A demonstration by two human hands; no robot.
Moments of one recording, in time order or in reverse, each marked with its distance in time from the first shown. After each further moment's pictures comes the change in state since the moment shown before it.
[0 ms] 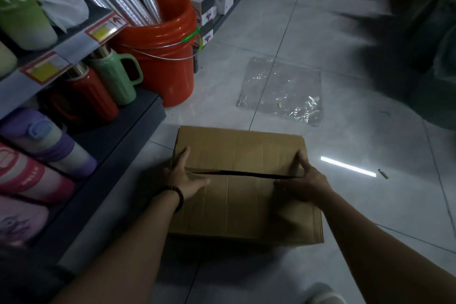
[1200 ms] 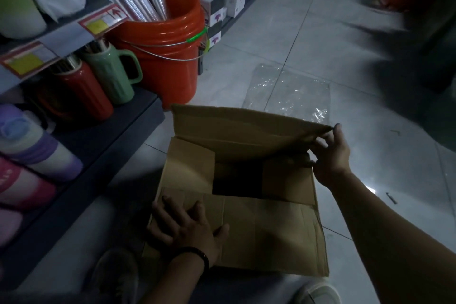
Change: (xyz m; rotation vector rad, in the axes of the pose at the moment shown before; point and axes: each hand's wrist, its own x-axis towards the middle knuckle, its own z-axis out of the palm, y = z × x) left_hand -0.035 -0.031 0.101 0.844 0.162 -0.162; right_hand 0.080 -0.041 -0.056 1.180 0.003 -0.160
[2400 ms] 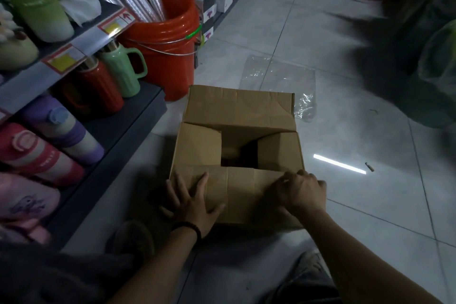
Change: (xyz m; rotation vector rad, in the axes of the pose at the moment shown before) left_hand -0.021 -0.063 0.003 -0.326 0.077 0.292; right_hand -0.175 0.071 0.005 -1.827 0.119 -0.182
